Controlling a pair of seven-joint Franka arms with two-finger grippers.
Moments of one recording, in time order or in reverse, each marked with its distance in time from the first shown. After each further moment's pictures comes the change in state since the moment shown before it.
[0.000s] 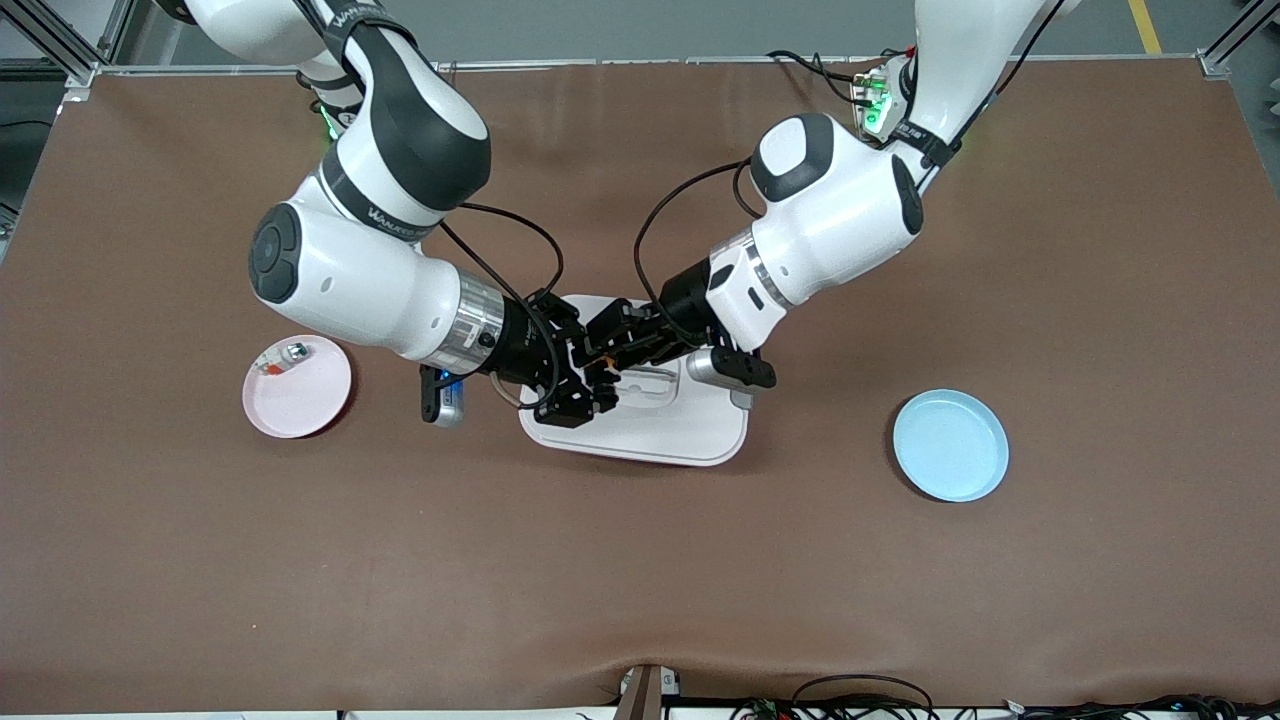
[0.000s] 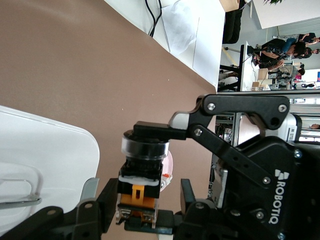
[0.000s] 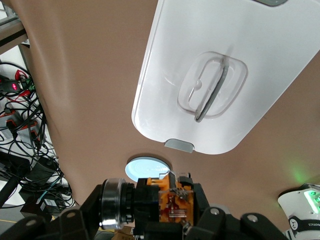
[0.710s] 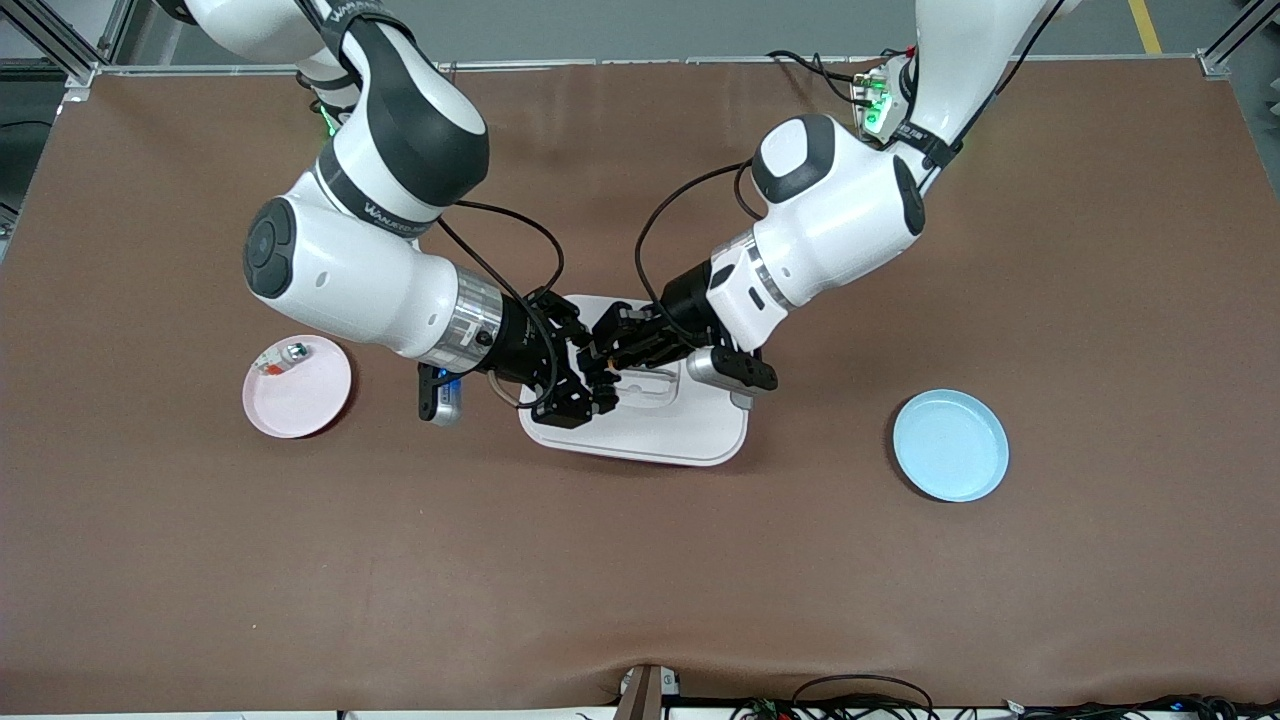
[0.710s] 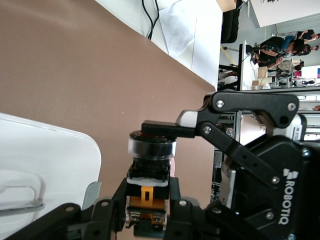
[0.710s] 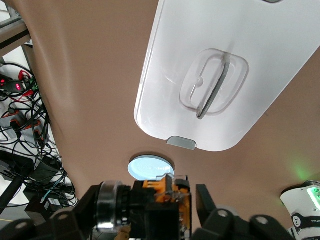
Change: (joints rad) left arm 0.003 0.001 0.005 0.006 0.012 0.002 0.026; right arm 0.002 0.003 -0.006 0.014 0.001 -0.004 0.011
